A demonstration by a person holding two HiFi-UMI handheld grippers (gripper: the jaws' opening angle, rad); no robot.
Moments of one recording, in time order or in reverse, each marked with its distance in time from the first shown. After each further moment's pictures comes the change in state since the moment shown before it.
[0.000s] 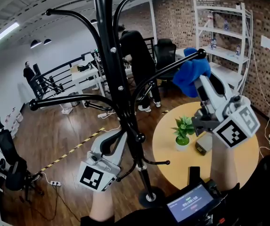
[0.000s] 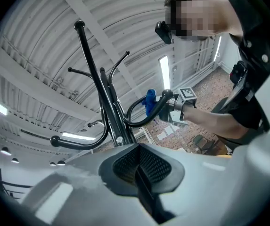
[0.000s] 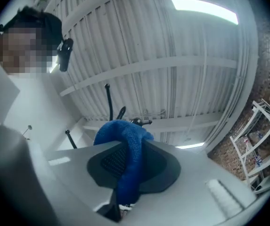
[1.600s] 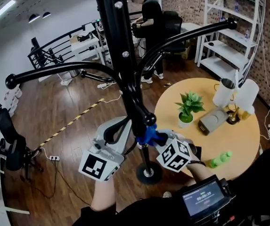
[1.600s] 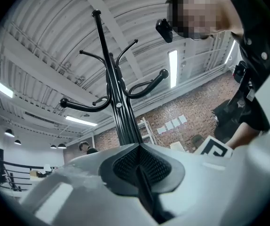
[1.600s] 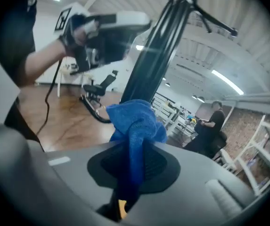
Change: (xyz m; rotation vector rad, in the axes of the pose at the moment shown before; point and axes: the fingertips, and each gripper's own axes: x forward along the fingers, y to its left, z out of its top) left arm -0.017 -0.016 -0.043 -0.130 0.111 0.017; right arm -0.168 0.143 -0.385 -0.282 1.189 0.383
